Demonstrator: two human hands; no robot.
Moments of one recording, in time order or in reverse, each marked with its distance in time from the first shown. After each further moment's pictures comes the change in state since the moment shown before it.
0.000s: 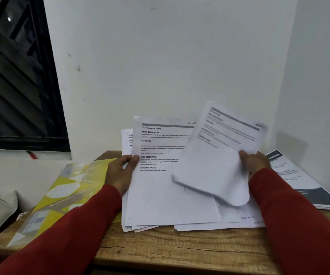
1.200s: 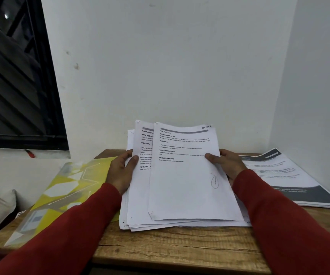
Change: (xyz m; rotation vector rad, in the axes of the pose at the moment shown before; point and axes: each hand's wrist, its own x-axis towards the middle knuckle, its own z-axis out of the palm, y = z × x) left_hand 0.001 0.002 0.003 0.000 -0.071 0.008; right_hand -0.049 -0.006 0.039 0.183 -0.465 0.084
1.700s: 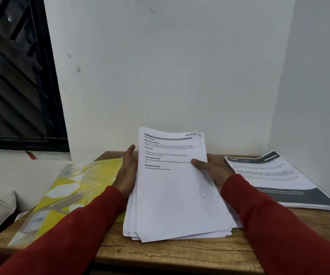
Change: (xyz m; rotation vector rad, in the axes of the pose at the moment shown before) left_hand -0.011 0.011 0.006 -0.081 -0.183 -0.131; right_hand -0.012 0.008 0.029 -0.001 -0.176 0.002
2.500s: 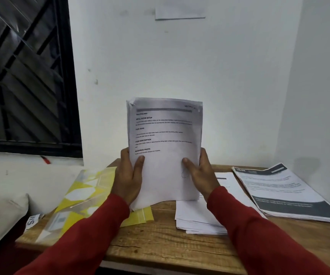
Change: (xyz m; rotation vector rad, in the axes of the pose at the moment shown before) left_hand -0.031 0.034 -0.020 0.403 0.340 0.505; right_hand -0.033 -0.023 0.080 -0.212 0.027 -0.361
